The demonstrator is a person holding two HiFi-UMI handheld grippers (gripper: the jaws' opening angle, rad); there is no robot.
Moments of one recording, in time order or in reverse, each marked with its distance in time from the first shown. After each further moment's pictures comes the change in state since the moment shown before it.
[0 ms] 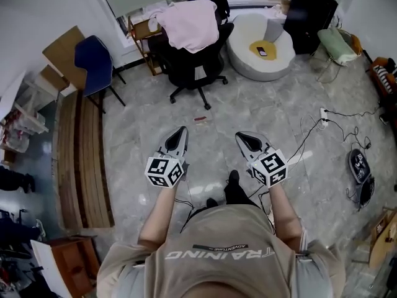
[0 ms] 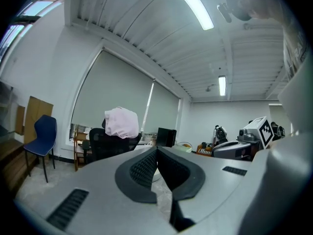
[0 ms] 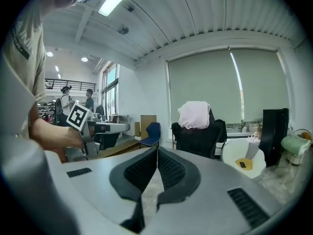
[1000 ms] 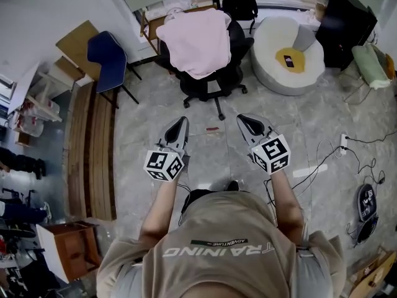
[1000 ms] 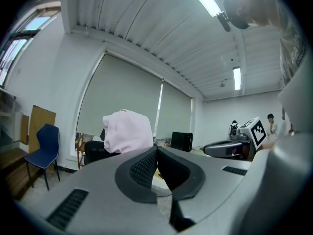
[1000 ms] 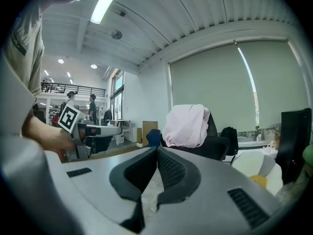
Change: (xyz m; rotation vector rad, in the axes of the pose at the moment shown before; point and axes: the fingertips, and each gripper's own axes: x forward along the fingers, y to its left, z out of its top) left arm 0.196 0.080 0.048 0.038 -0.040 0.144; right arm 0.160 -0.204 0.064 -0.029 -0.076 0.132
